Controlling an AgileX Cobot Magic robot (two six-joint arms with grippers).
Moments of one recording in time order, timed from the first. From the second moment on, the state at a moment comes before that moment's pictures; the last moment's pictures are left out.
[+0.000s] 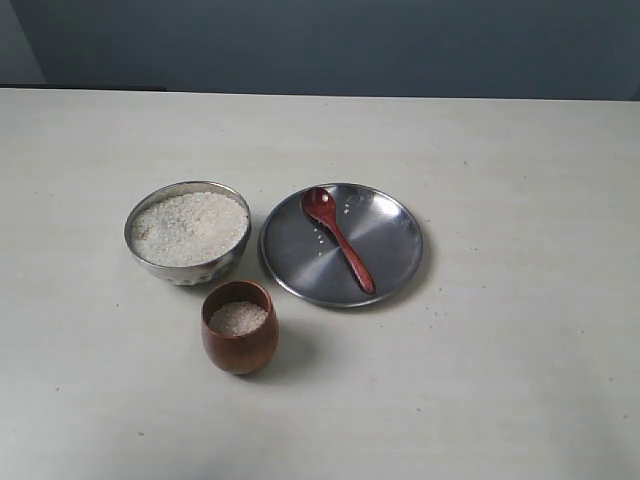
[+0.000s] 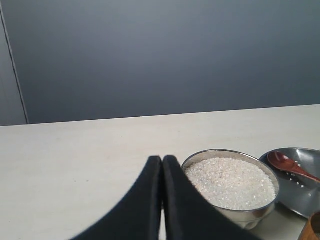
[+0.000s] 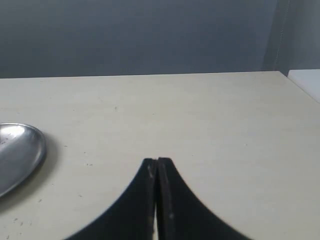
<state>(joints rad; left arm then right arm) -0.04 0.04 -0.01 0.05 0.09 -0.08 -0.05 0.01 -0.01 0.06 0.31 -0.03</state>
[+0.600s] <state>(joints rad) -0.04 0.04 0.00 -0.01 0.23 0.02 -0.05 0.01 -0.01 0.06 0.31 -0.03</state>
